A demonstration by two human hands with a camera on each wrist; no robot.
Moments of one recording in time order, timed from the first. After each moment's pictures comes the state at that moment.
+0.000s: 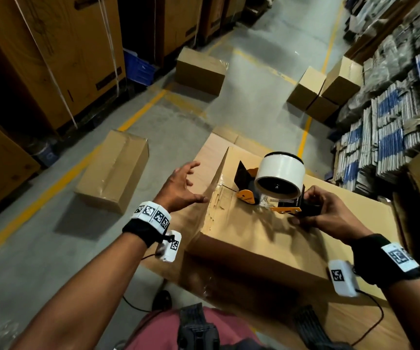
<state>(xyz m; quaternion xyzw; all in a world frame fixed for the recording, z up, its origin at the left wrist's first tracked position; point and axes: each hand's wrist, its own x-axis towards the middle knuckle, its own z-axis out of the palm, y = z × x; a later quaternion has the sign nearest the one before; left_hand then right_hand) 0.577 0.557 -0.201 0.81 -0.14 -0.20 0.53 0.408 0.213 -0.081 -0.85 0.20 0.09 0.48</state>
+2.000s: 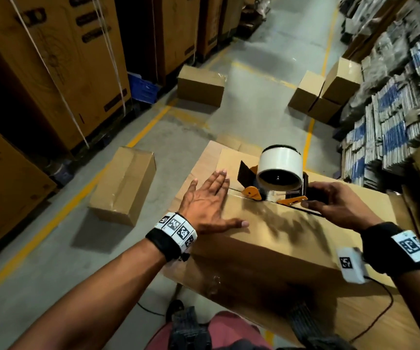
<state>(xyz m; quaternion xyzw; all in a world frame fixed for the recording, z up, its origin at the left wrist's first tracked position) 0.507 0.506 -0.137 0.91 -0.38 -0.16 0.07 0.387 0.192 -0.057 -0.91 0.09 0.07 0.40</state>
